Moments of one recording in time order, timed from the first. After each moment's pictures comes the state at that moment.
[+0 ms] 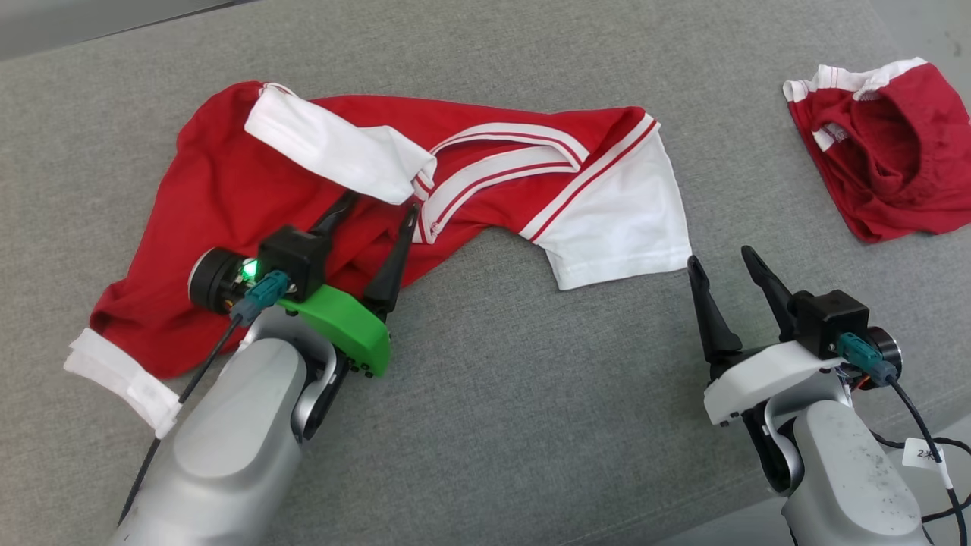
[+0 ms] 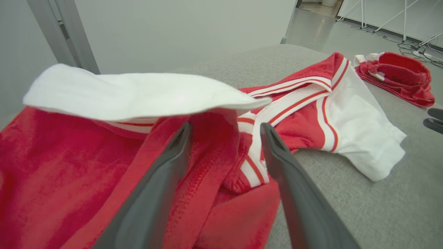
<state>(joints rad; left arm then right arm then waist) -0.65 0.22 -0.64 0.57 -0.47 -0.13 -0.26 -0.34 -0.05 0.06 0.42 0.16 0.13 -0.26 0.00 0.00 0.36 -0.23</state>
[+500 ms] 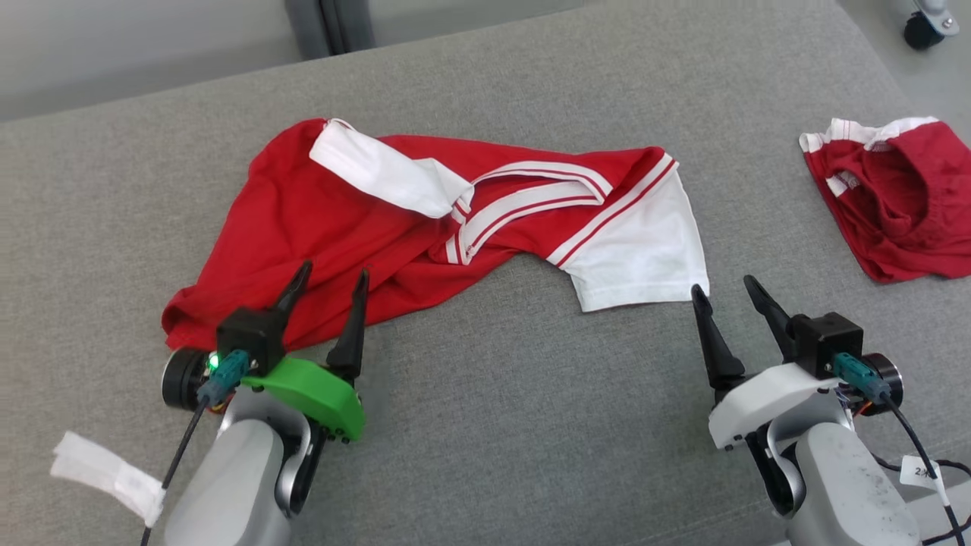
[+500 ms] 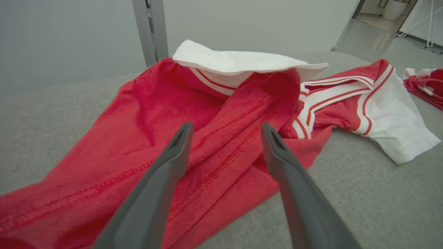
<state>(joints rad) -0.43 0.17 -0.40 0.55 -0.38 -0.13 -0.26 -0.32 -0.05 0.04 0.47 0.14 0.13 -0.26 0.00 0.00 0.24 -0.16</state>
